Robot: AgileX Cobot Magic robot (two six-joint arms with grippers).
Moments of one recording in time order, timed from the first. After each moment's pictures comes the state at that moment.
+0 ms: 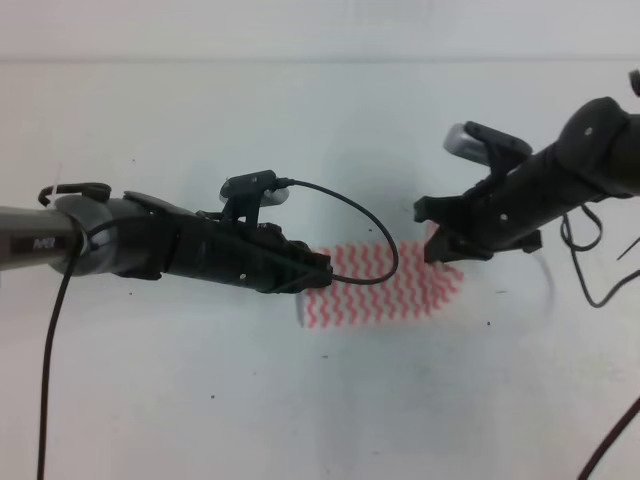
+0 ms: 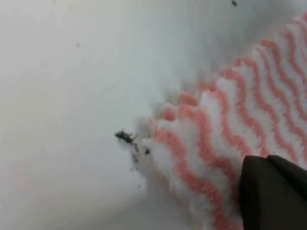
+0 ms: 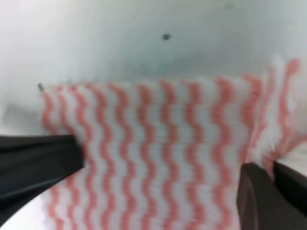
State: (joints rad) left arm -0.39 2.07 -1.23 -1.32 0.68 1.26; right arm 0.28 2.00 -1.40 0.66 0.73 -0.17
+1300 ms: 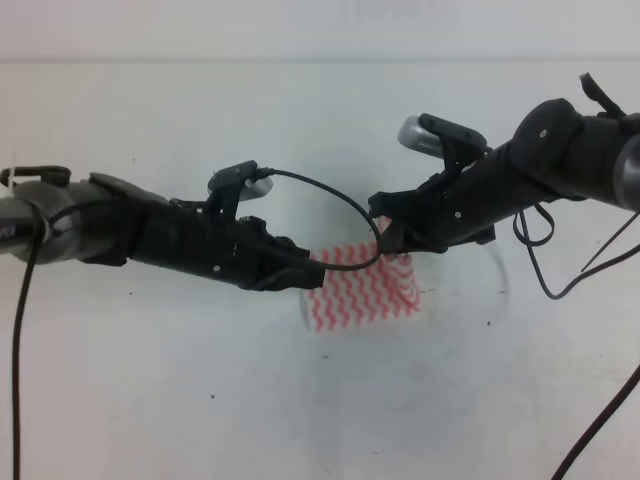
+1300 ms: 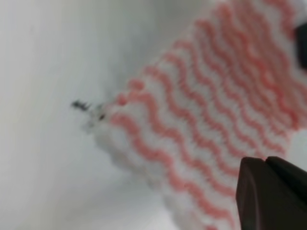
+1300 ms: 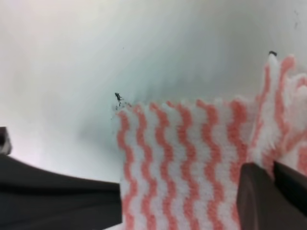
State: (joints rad) left arm -0.32 2.01 -1.23 -1.22 0.86 1.20; right arm 0.37 2.01 -1.45 0.72 0.67 -0.19
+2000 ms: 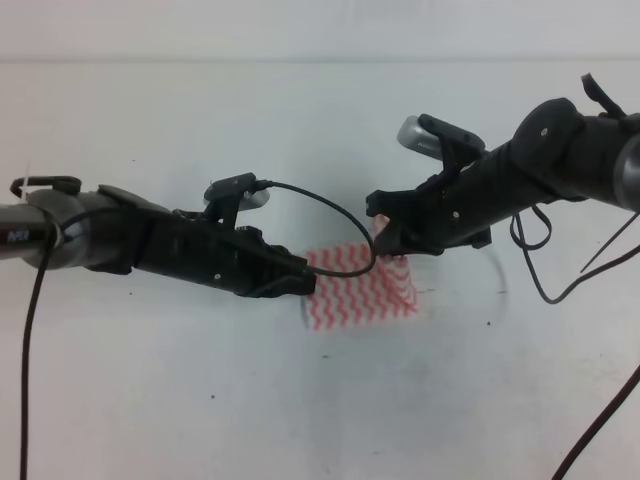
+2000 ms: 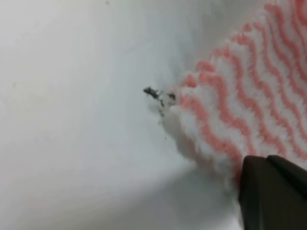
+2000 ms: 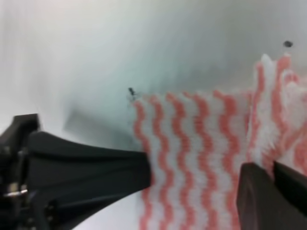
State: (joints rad) left arm -0.32 2.07 -1.23 -1.21 0.78 1.21; right arm 0.38 2.00 -1.45 0.77 0.69 -0.20
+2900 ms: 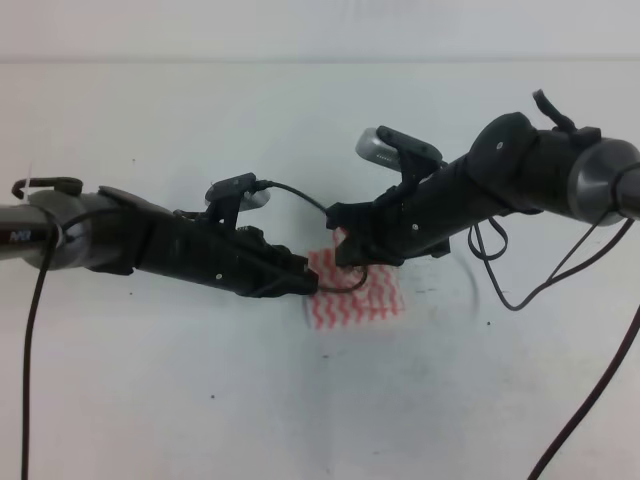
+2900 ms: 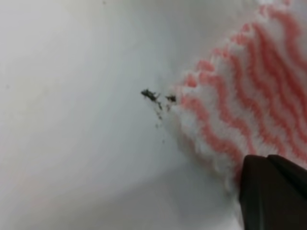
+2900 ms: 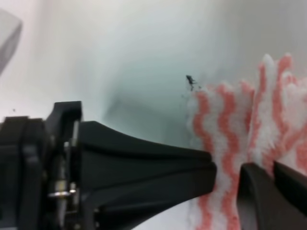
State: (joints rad) left arm -0.32 2.08 -1.23 -1.22 0.78 1.21; right arm 0.45 2.05 -1.49 0.81 0.67 -0.21
